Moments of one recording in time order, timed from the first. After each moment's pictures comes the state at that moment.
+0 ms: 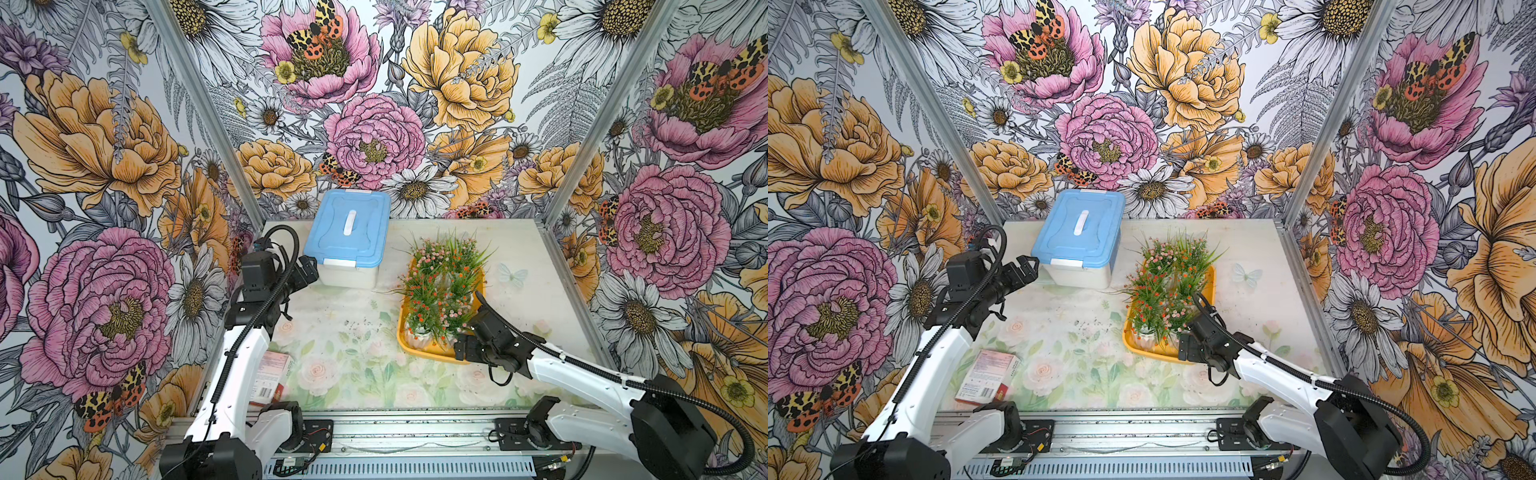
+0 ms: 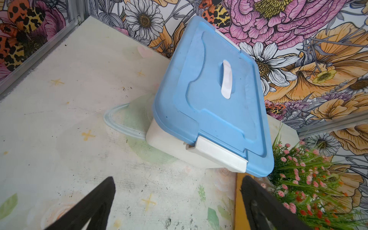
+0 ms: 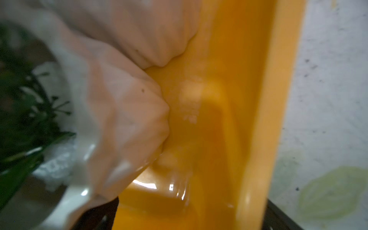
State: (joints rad) left arm 0.07 1.02 0.89 -0.42 0.18 -0.45; right arm 0.70 1.14 0.50 -0.49 0.11 0.73
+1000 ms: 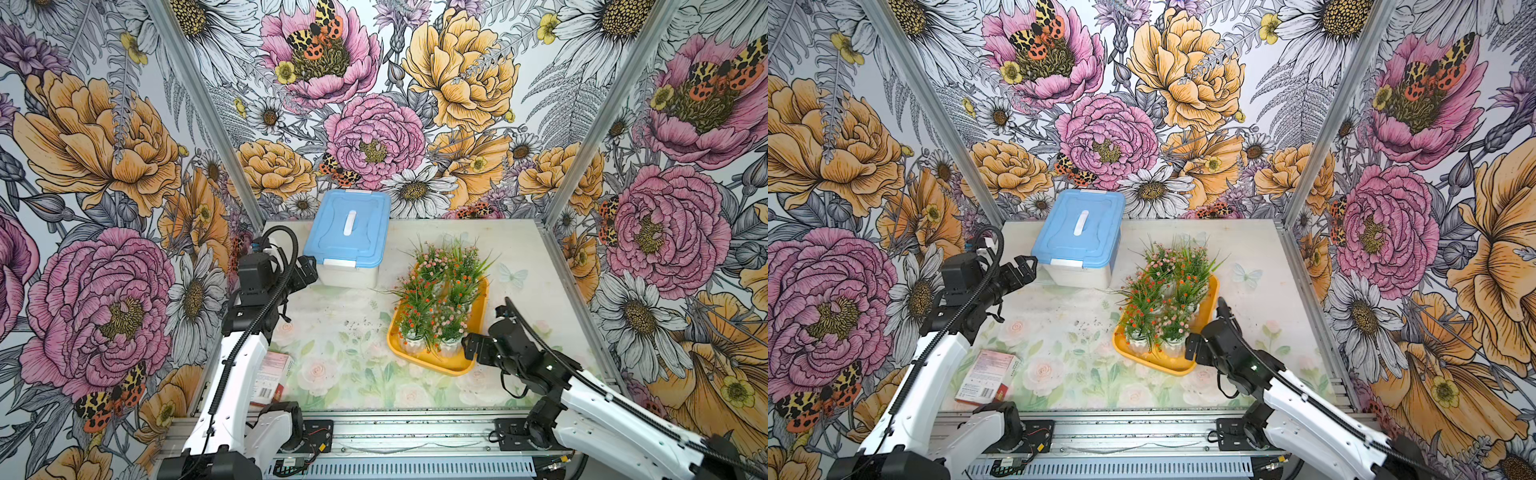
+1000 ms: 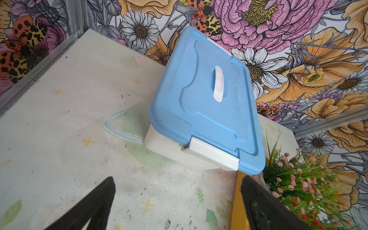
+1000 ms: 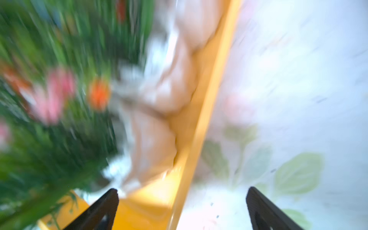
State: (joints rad) left arm 0.07 0.99 0.89 -0.42 0.18 -0.43; right arm 0.65 0.69 0.45 -0.59 0.20 0.78
